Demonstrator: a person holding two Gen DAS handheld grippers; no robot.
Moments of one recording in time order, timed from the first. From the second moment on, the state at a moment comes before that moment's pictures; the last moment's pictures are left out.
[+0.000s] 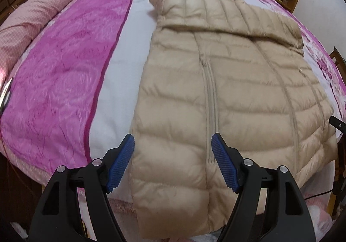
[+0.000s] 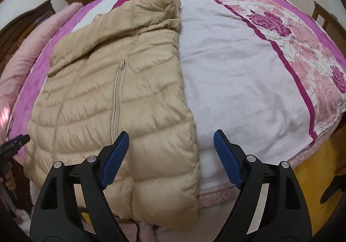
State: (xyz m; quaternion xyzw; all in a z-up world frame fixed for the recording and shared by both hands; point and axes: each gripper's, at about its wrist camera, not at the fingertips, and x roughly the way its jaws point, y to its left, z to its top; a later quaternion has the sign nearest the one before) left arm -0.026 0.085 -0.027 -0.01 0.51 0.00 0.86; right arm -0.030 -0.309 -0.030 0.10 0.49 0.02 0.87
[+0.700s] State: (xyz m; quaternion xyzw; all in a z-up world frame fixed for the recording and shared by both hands) left arm -0.036 0.084 -0.058 -0.07 0.54 -0.06 0.83; right arm -0.032 -0.280 -0.061 0.09 0.51 0.09 0.85
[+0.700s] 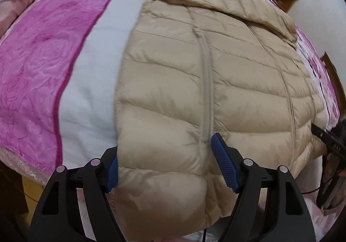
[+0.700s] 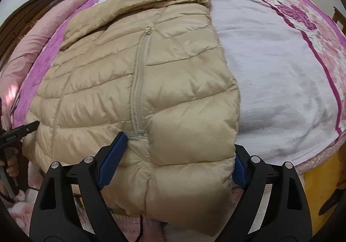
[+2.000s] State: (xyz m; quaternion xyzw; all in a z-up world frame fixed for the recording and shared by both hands) left arm -0.109 0.089 0.064 -0.08 0.51 -0.13 0.85; right arm -0.103 -0.297 0.079 0.12 0.38 0.18 0.90
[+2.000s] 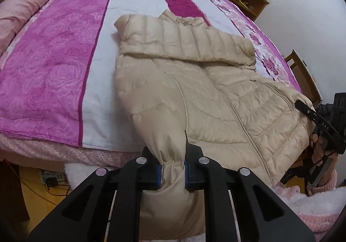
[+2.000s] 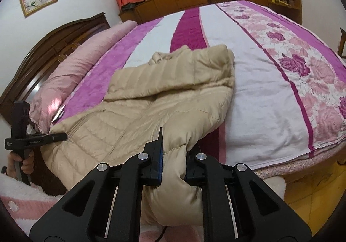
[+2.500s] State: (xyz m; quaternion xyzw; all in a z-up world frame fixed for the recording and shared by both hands) left arm -0.046 0.086 0.092 -0.05 0.44 -0.12 0.89; right arm -0.041 -0.300 0.096 0.12 0.32 0.17 0.92
